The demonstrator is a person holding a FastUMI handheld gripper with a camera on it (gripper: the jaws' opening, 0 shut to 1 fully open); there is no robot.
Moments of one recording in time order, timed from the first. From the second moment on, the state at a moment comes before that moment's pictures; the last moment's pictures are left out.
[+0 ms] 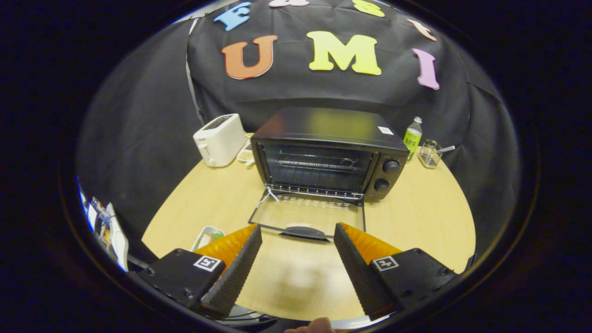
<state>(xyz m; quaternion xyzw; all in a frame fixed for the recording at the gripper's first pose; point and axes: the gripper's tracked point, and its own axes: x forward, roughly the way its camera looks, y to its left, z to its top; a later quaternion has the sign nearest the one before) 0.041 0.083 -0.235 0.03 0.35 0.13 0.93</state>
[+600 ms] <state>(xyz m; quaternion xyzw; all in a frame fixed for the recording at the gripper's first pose) -0.025 0.190 -0.258 0.23 0.51 0.24 0.79</state>
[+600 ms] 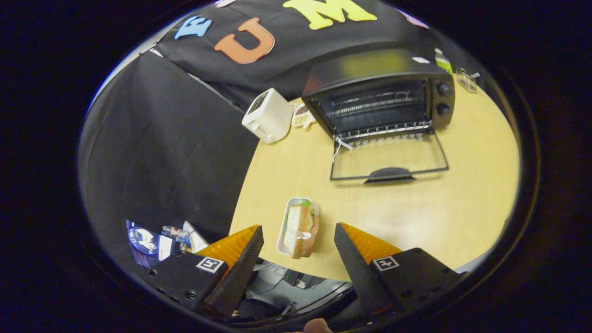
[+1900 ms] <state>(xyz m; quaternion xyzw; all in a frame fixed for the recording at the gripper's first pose) -0.014 0.232 -0.278 0.32 0.60 0.29 0.67</state>
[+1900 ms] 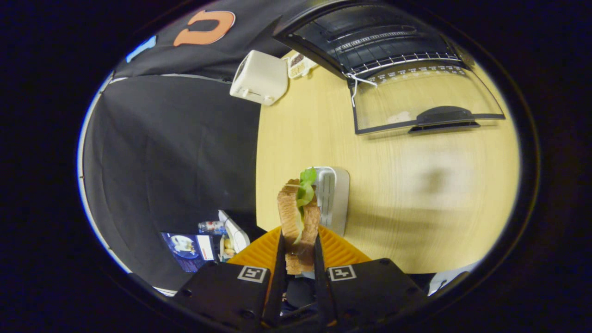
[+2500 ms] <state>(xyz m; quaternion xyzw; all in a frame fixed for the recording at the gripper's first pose) 0.057 0.135 -0.212 0.39 0.44 0.25 0.77</state>
